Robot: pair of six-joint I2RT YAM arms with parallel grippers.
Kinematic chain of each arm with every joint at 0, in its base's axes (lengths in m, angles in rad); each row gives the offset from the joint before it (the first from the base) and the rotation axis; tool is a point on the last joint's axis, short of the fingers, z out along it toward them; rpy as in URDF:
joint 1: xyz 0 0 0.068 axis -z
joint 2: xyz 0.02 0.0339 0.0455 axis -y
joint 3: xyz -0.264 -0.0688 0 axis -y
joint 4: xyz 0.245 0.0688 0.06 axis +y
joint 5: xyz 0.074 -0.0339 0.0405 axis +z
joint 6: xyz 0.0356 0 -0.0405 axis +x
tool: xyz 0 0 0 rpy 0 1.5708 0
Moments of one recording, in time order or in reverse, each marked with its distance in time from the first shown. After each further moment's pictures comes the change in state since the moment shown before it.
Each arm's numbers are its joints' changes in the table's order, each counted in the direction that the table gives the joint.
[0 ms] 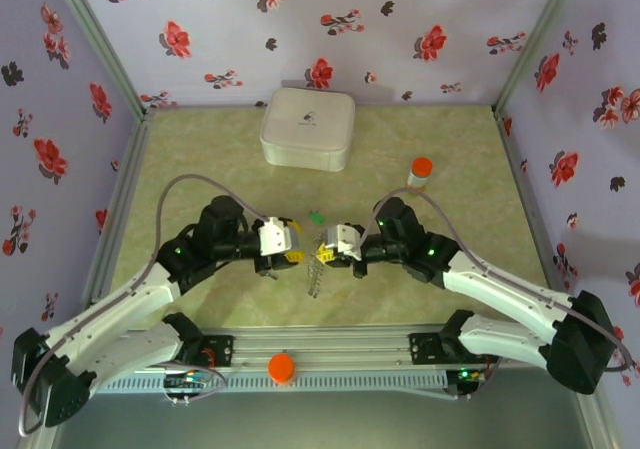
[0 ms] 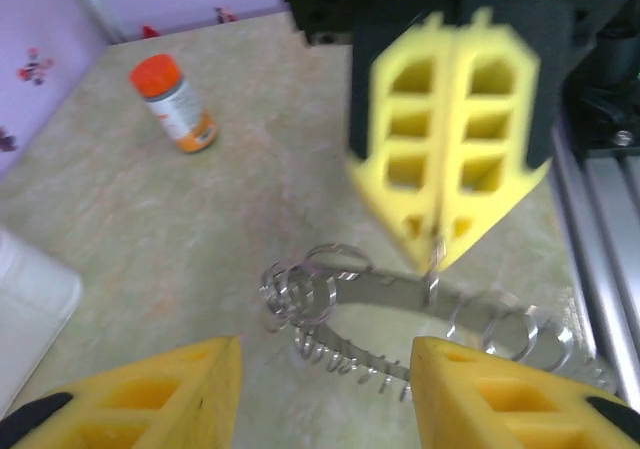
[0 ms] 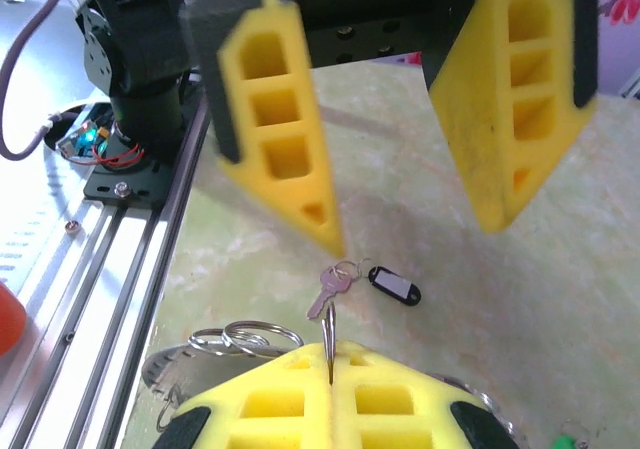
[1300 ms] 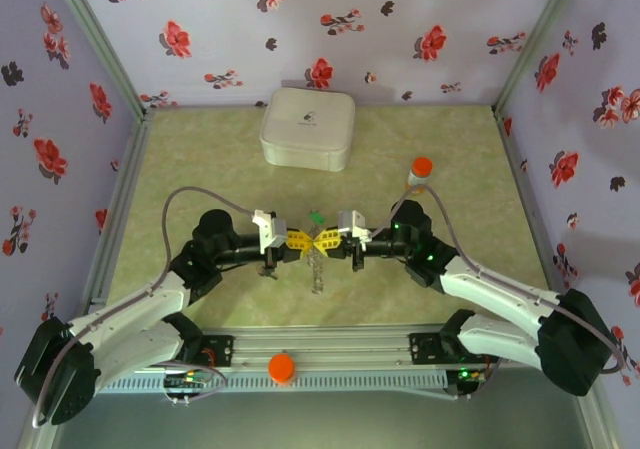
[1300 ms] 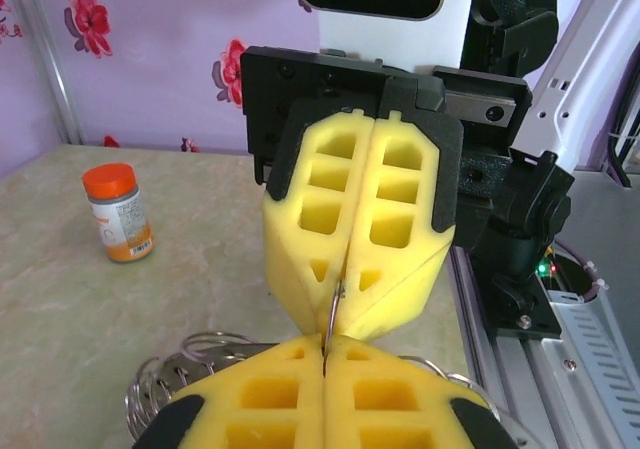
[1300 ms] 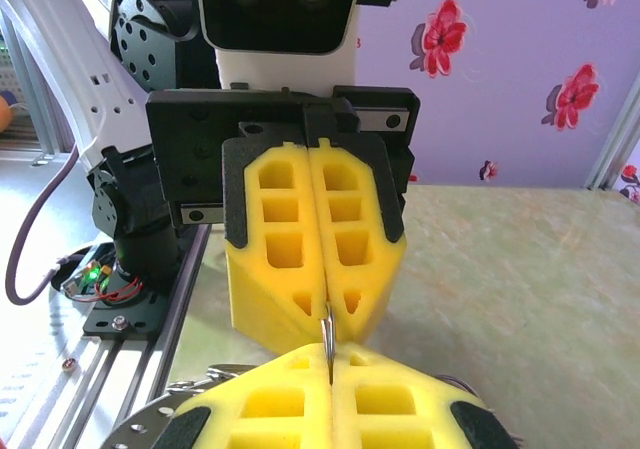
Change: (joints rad) left arm -0.014 -0.052 -0.236 -0.655 -0.244 -0.463; right arm 0.058 -0.026 -0.138 -0.488 0.131 0.285
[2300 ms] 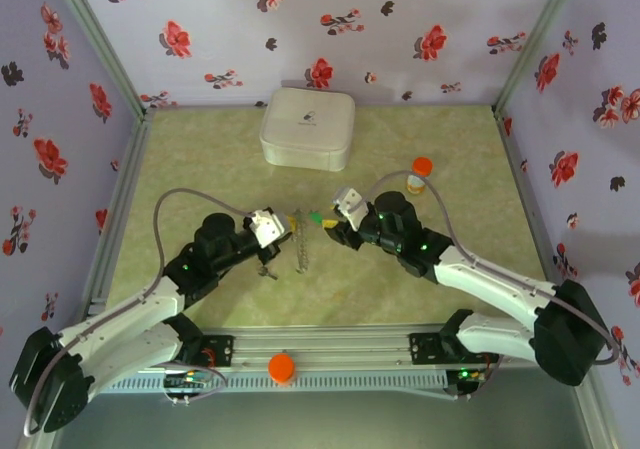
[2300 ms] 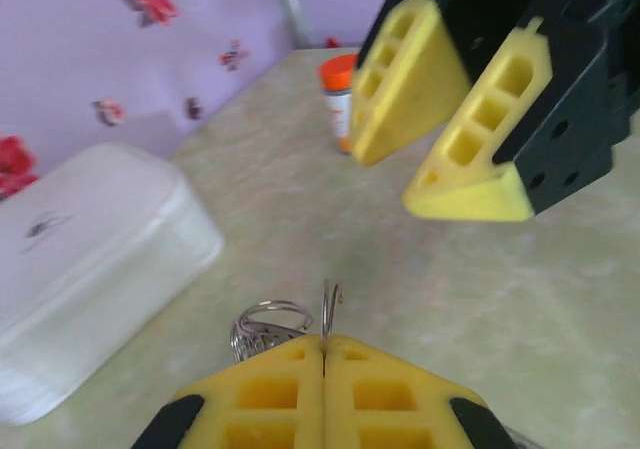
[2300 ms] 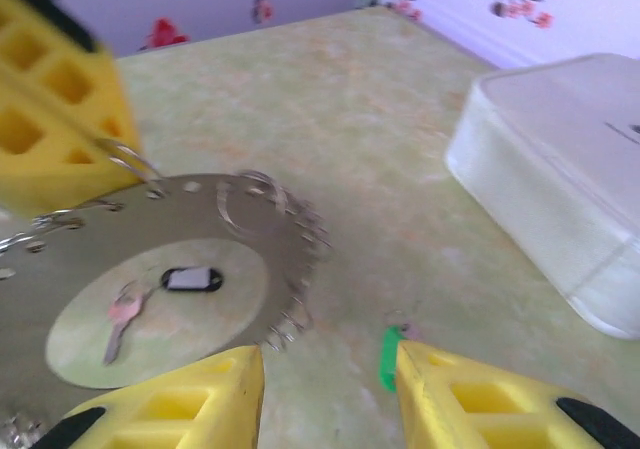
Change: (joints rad) left arm 0.028 0.077 0.013 0.211 0.576 0.254; right arm -0.011 -0.077 0.130 0.288 -0.592 0.064
